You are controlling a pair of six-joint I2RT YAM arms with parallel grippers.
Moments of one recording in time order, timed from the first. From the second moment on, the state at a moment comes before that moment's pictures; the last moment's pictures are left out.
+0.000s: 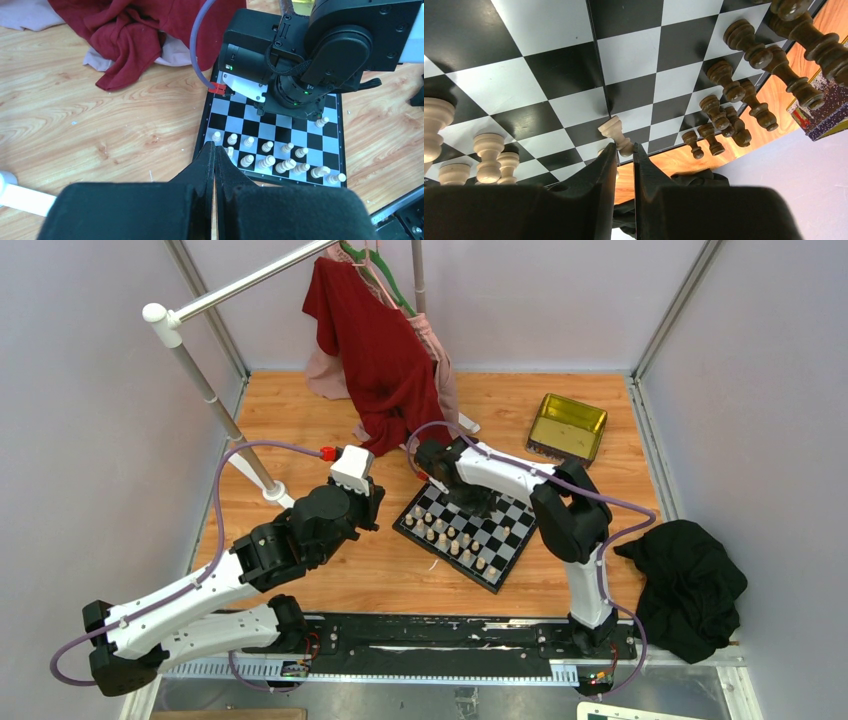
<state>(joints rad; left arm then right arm) -1.03 0.79 0.84 -0.37 -0.55 -0.31 0.79 2.01 1.53 -1.14 0.35 -0.16</state>
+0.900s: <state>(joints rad) -1.03 0.79 0.84 -0.37 -0.55 -0.29 0.82 2.03 1.63 -1.19 0.34 -0.12</state>
